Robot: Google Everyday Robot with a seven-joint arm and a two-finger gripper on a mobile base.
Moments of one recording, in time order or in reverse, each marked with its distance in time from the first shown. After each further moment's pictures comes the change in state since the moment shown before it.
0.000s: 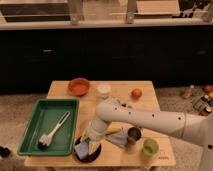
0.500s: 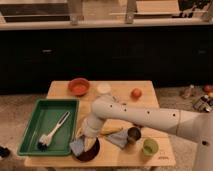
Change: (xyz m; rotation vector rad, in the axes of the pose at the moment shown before) arm -0.019 -0.018 -0.001 0.014 -0.009 -0.066
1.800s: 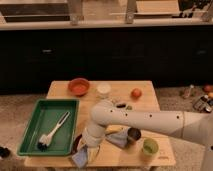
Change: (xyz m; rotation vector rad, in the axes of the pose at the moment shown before) arm -0.008 0.051 0.002 -0.116 0.010 -0.001
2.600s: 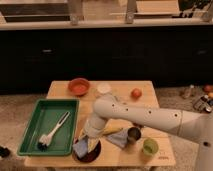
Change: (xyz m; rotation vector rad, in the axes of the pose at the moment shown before) arm 0.016 -0.040 -0.010 0.081 -0.010 -0.030
